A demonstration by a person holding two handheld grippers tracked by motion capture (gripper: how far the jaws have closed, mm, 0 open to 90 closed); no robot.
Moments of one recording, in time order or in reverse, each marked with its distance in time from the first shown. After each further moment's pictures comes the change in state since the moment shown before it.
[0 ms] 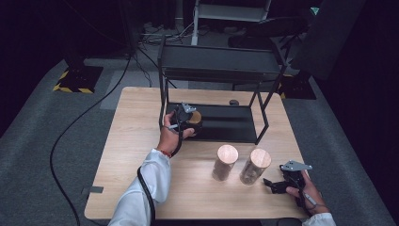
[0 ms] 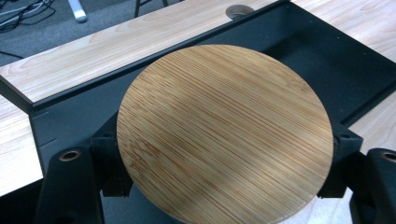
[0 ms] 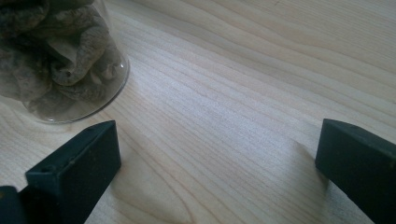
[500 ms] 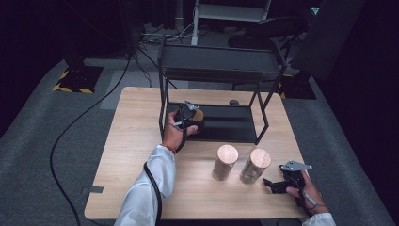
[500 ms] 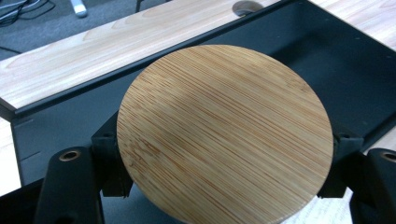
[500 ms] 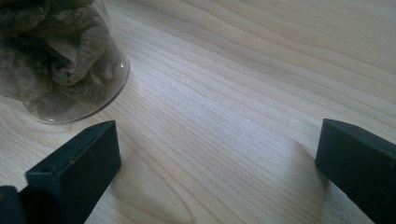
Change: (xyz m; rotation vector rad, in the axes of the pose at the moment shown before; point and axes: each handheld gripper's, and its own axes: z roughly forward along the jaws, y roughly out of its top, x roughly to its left) left arm -0.002 0.006 0.027 0.023 0.018 -0.008; right arm 0.000 0.000 0.000 0.000 0.000 0.000
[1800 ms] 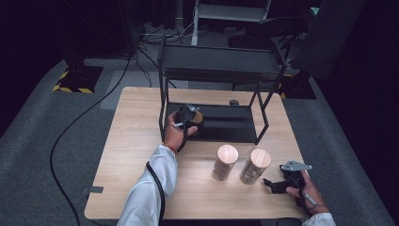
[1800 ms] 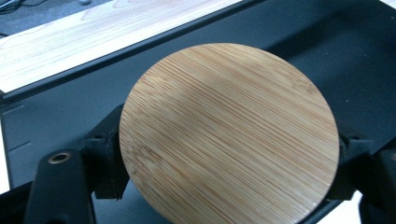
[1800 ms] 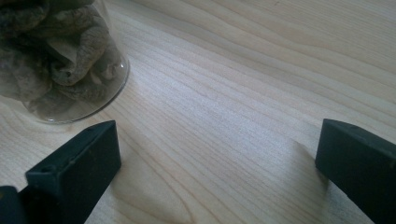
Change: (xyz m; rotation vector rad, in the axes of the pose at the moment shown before) left arm 0.000 -0.003 0.016 0.037 0.025 0.001; right arm 0.000 0.000 0.000 0.000 0.000 0.000
